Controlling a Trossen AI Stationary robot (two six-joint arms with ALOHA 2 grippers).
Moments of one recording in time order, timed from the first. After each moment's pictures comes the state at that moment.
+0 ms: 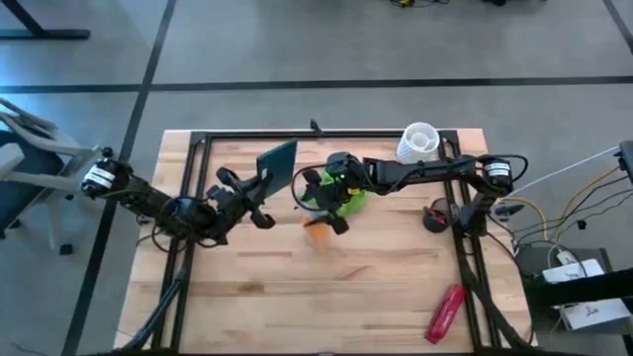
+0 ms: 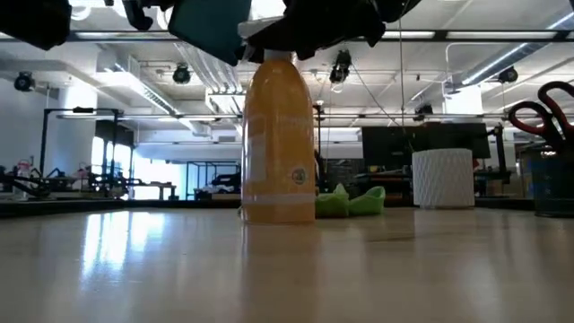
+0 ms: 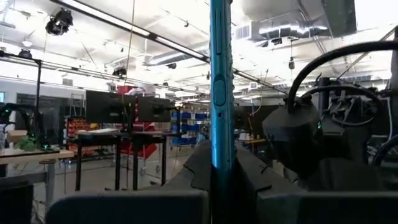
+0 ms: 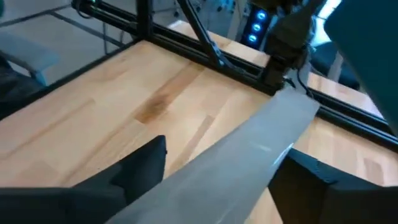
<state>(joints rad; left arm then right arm) -0.34 1.26 0.47 1.56 -0.92 0.54 -0.13 1.75 1.32 -0.04 -0.50 -0.44</state>
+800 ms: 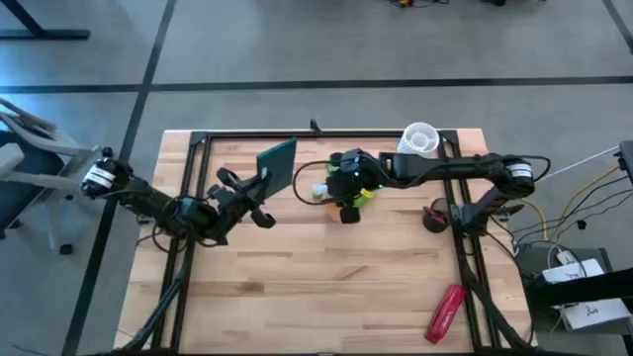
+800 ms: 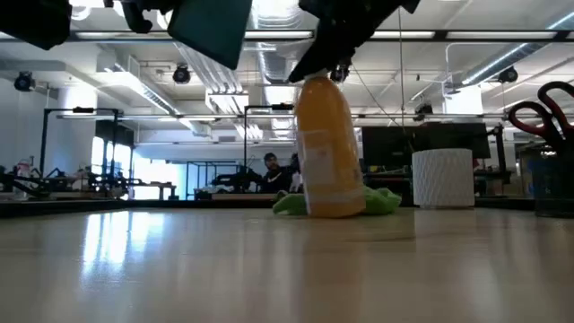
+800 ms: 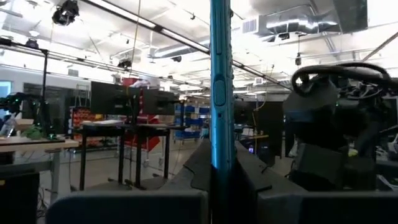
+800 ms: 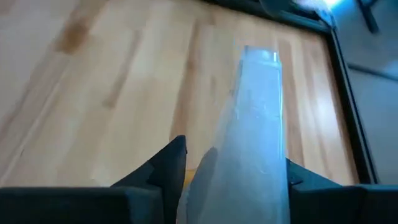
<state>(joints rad) -0.34 1.26 0.47 1.55 -0.96 0.53 -0.13 1.56 1.31 -0.43 -0.09 -0.29</state>
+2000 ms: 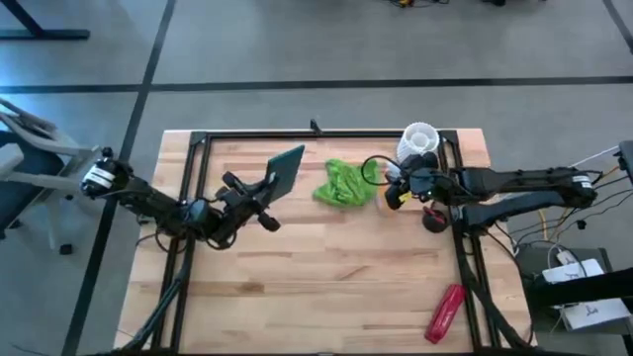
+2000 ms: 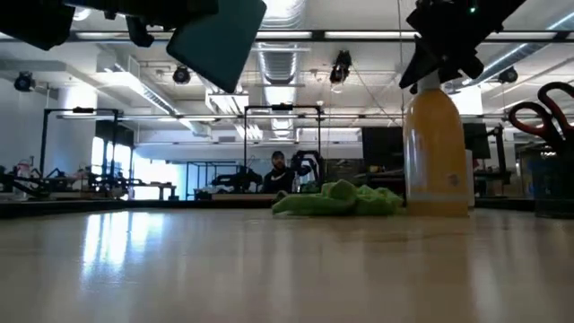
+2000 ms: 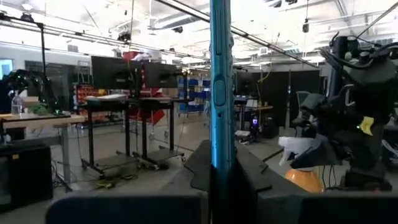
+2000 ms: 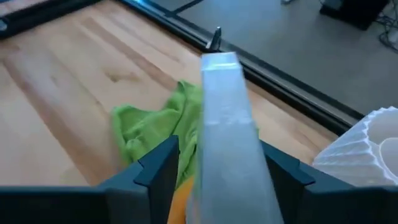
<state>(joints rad) -0.34 1.26 0.47 1.34 -1.04 0.39 -0.02 0.94 0.81 -0.59 0.58 0.49</state>
